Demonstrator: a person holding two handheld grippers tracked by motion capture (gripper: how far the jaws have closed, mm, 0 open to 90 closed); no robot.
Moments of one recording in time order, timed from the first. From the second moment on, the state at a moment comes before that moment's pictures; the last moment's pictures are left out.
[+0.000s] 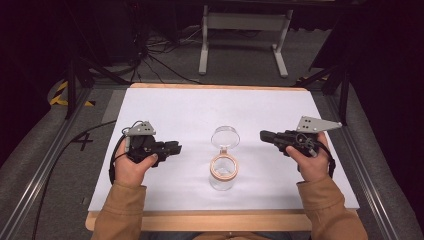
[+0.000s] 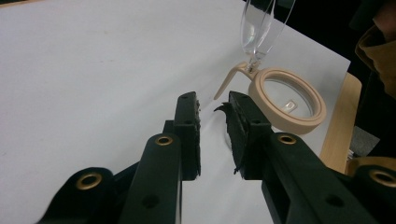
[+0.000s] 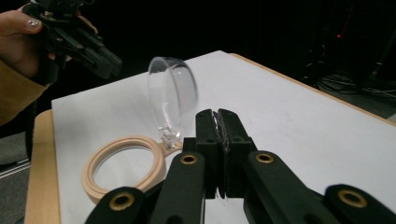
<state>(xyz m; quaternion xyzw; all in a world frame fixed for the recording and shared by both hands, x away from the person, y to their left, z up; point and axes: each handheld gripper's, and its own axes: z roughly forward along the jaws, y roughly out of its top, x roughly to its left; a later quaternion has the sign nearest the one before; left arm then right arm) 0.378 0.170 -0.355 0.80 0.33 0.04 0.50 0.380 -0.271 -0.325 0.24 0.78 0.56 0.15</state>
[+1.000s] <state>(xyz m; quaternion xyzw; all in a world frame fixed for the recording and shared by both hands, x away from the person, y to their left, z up) 0.399 0.182 -0.374 0.80 0.38 0.04 0.47 0.423 -0.343 -0.384 0.42 0.80 0.38 0.20</state>
